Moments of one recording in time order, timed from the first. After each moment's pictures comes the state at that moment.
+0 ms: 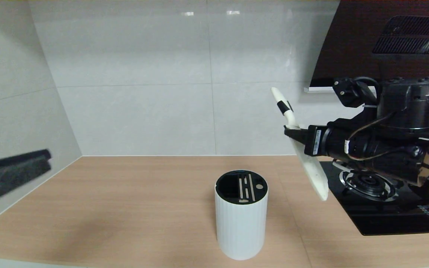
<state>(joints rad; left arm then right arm) -0.31 0.89 -0.74 -0.13 -0.45 -0.38 0.59 1.61 -0.94 -0.48 -0.07 0.25</state>
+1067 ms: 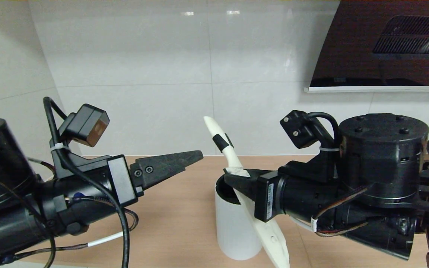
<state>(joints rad) -0.54 1.37 -0.55 -0.77 -0.43 -0.76 0.96 1.64 -0.89 -0.55 -0.11 0.39</state>
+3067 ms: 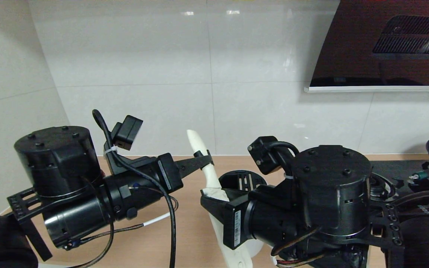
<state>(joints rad) -0.58 1.56 -0.58 -0.86 -0.24 -0.76 1.05 1.75 -0.90 -0.63 -0.18 0.42</state>
